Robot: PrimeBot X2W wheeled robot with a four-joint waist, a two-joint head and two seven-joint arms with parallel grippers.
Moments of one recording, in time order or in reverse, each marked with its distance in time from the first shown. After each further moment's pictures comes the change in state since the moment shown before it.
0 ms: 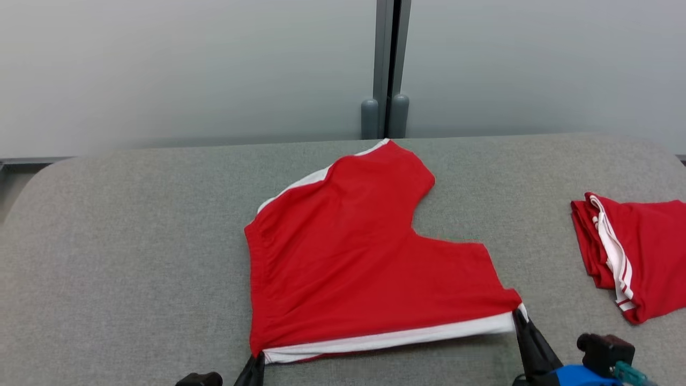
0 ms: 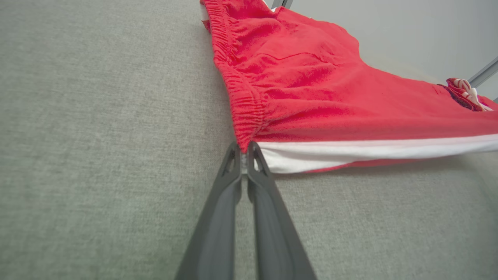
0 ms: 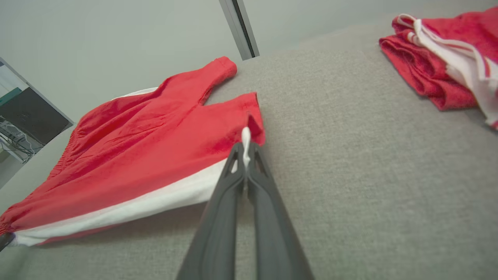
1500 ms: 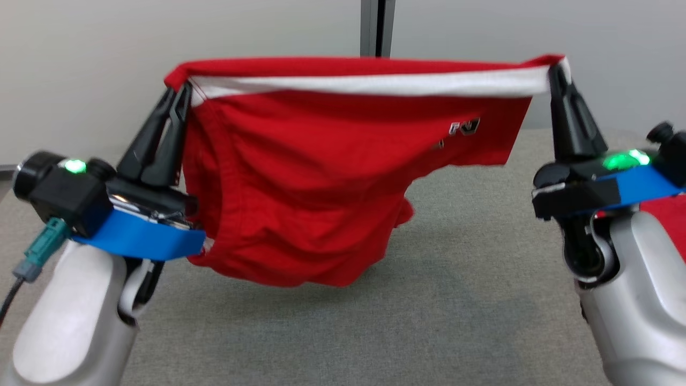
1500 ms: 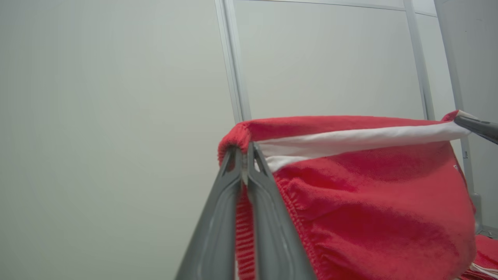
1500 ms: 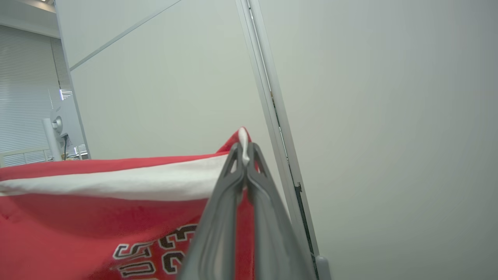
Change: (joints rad) left arm -0.404 0.309 -0.039 -0.560 0.039 0.000 0.000; right arm -0.439 -0.080 0.023 -0.230 0.102 0.000 -0.002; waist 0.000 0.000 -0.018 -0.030
